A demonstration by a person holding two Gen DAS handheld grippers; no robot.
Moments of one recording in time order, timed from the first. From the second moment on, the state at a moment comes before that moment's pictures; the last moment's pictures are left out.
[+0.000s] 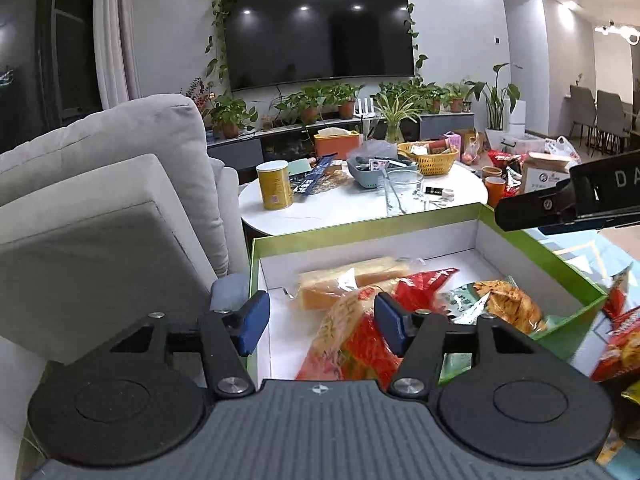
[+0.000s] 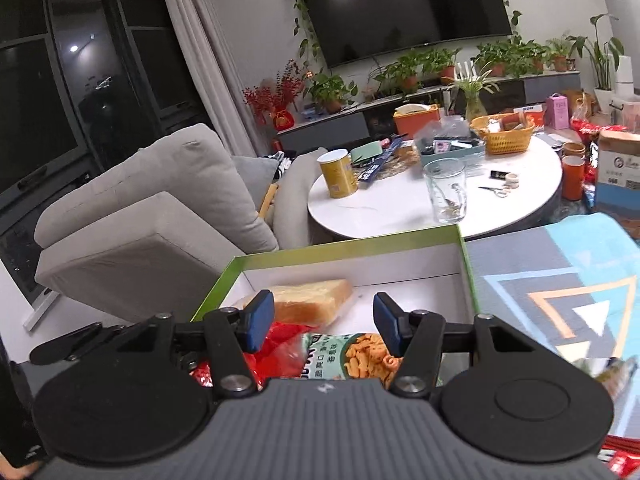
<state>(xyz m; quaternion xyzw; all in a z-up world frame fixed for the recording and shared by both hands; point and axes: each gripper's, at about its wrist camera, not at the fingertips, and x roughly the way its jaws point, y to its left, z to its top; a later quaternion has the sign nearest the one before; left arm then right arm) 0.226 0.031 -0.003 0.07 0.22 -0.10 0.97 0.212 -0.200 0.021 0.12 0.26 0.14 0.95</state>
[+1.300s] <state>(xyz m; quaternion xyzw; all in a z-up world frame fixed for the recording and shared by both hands) 0.110 -0.089 -0.009 0.08 0.26 -0.23 0.93 0.131 -0.331 -0.013 0.18 0.29 0.08 0.94</state>
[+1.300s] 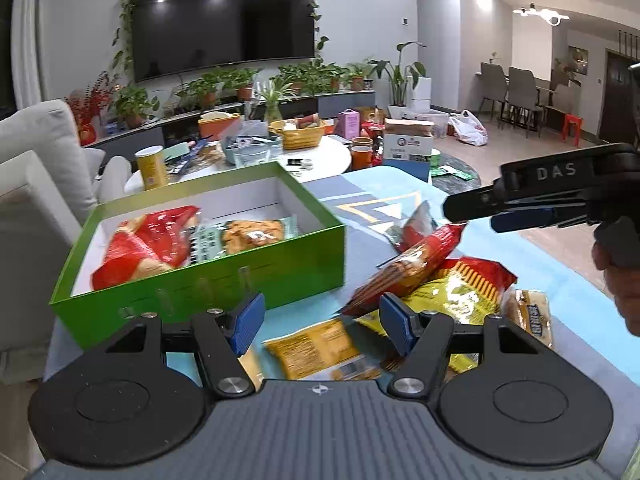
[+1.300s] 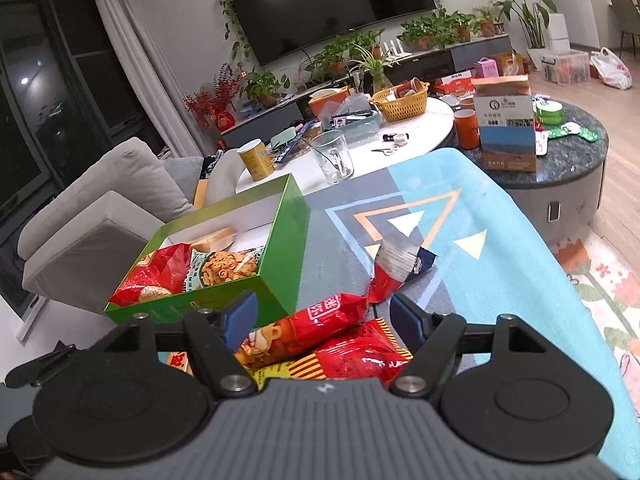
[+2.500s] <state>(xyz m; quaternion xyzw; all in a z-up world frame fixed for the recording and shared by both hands) 0.156 -0.135 -0.033 0.11 0.27 -0.26 0.92 0.185 -0.328 -0.044 0.19 0.33 0.12 0.92</state>
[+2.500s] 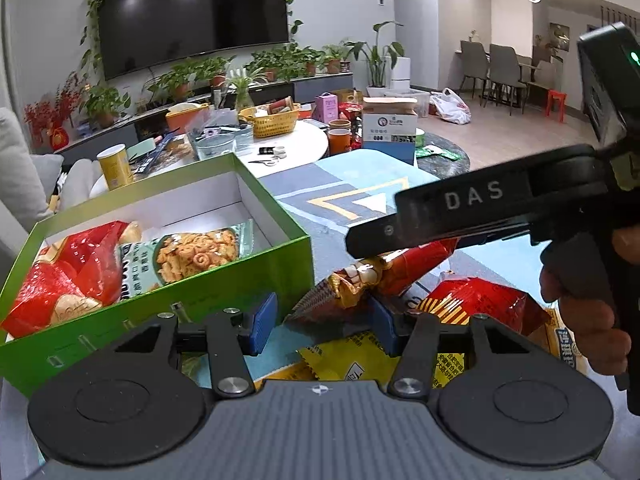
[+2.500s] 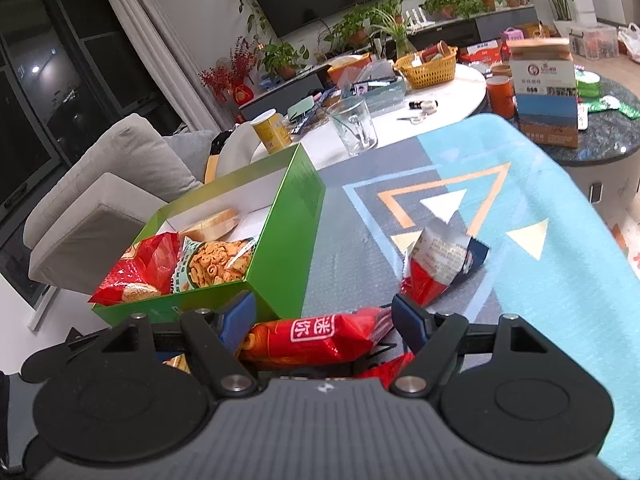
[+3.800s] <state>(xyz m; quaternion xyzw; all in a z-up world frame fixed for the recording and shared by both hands) 0.094 -0.107 0.042 0.14 0.15 -0.27 0.94 0.156 -0.277 0.036 0.18 0.23 0.17 0.94</state>
